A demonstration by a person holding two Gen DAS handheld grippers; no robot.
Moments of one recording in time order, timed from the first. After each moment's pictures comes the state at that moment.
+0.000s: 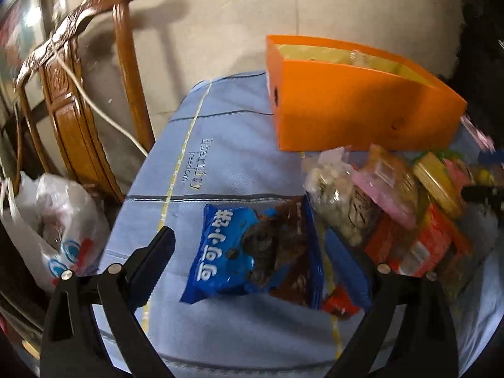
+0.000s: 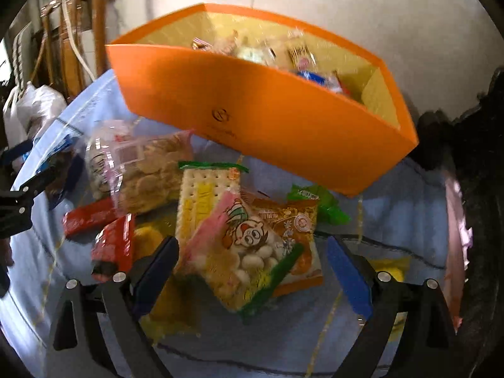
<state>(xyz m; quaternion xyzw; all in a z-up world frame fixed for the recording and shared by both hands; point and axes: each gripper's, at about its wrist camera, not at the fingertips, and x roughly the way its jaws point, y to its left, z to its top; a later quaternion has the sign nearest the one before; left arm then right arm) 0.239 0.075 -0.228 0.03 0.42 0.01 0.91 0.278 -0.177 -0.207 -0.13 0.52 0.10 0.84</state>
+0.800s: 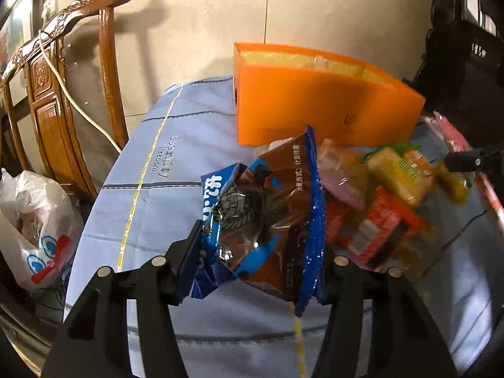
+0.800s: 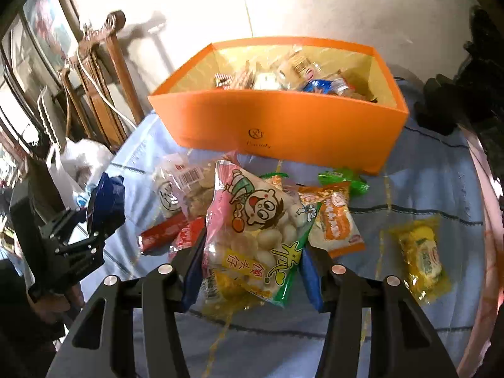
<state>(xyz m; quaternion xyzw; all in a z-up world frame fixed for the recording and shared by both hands) 0.191 0.062 -0.214 0.01 0.40 -0.07 0.91 0.224 -0.200 -0.168 0.02 0.49 0.16 0.86</state>
